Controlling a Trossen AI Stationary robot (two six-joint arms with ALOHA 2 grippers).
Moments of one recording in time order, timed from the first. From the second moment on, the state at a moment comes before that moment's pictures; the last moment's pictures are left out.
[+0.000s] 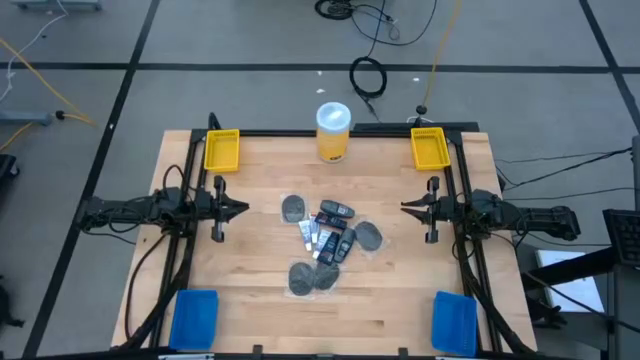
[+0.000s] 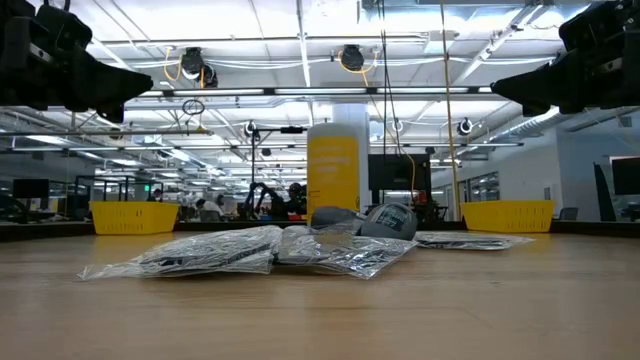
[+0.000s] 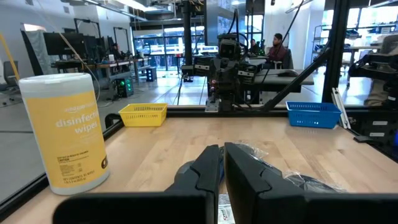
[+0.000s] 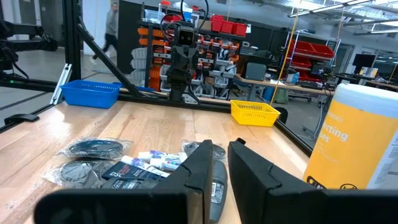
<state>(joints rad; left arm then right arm) -0.03 0.02 0.02 0.07 -0.09 0.05 -0.03 0.00 0.01 0.04 0.05 -0.15</state>
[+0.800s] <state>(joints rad) -0.03 0.02 0.02 0.08 -0.09 0.08 -0.03 0.01 0.01 0.09 0.05 -0.14</state>
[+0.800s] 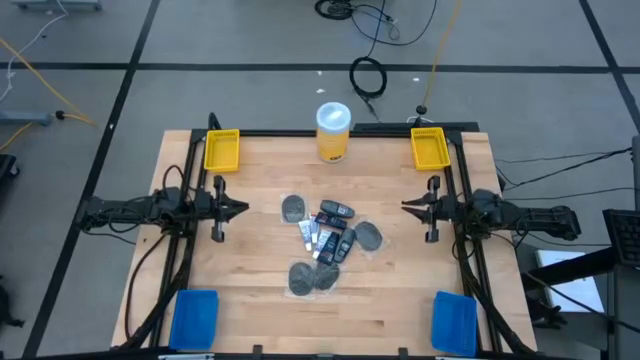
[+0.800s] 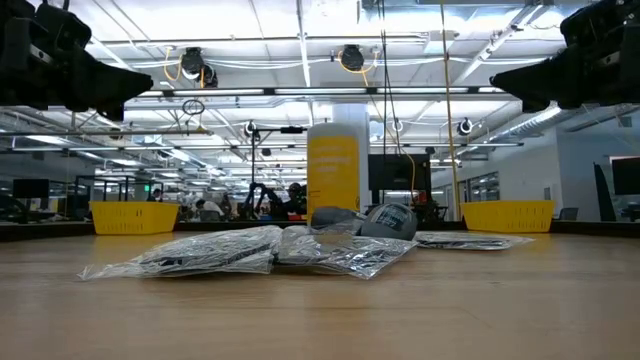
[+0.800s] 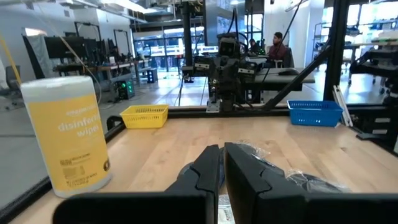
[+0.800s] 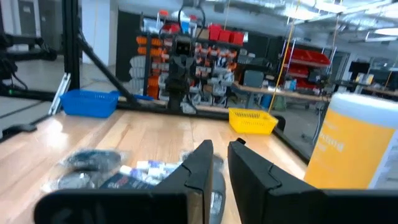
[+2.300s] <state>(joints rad) -0.03 0.02 0.02 0.17 -0.16 0.04 0.00 0.99 0.40 0.03 0.10 0.43</state>
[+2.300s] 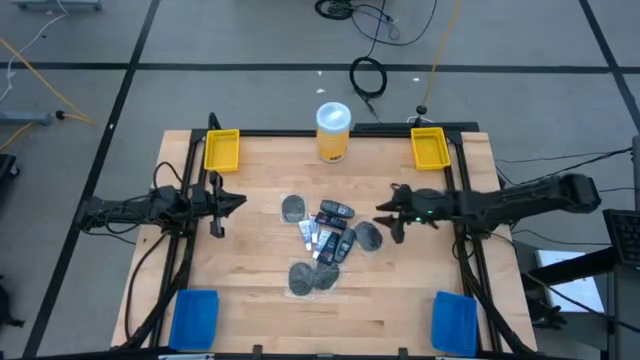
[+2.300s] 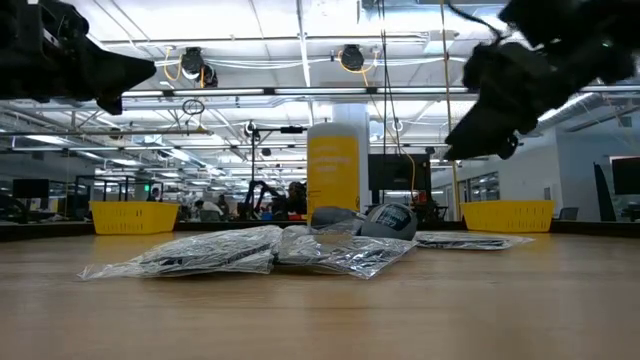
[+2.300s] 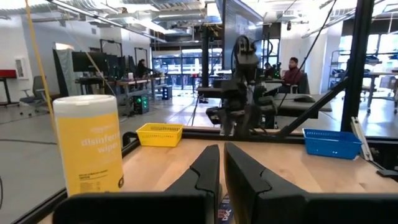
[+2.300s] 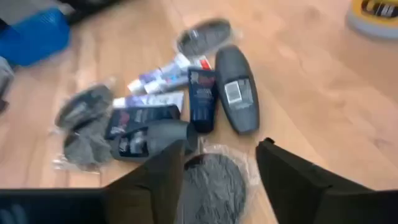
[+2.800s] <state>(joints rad) -0.03 0.02 0.02 0.16 -0.21 -0.01 -0.01 1.44 0.50 0.07 0.06 0.22</state>
